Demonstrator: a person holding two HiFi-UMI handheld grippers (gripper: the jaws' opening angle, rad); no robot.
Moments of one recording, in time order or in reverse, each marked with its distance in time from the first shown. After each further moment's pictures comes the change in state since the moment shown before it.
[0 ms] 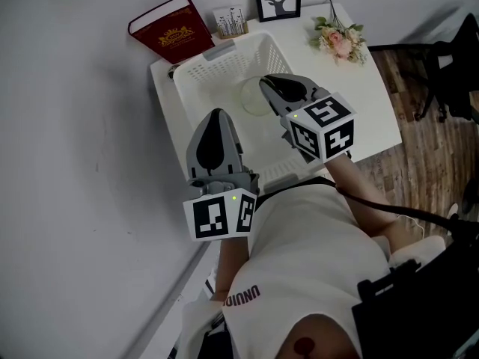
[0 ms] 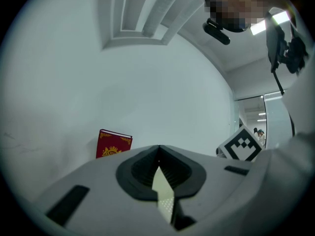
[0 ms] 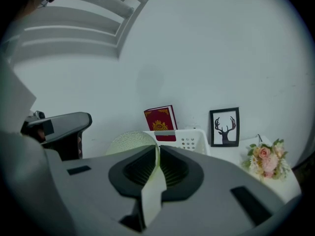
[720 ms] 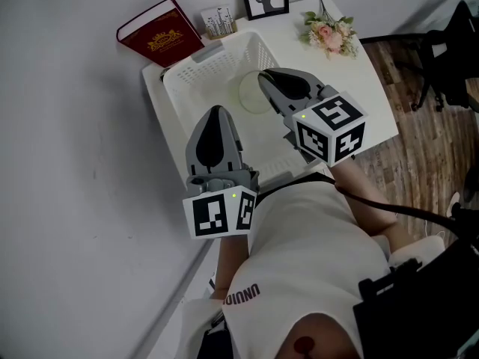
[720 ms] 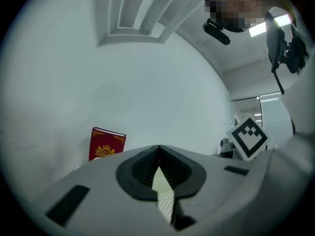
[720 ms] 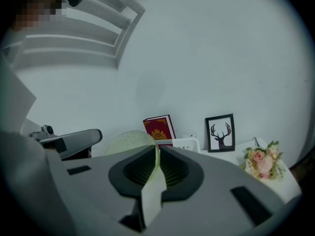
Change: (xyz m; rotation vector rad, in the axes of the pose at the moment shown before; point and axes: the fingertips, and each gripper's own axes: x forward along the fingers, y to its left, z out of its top) left arm 0.008 -0.016 -0.004 0.000 0.009 -0.052; right arm -0.028 -0.004 0.021 0.033 -0.091 -0.017
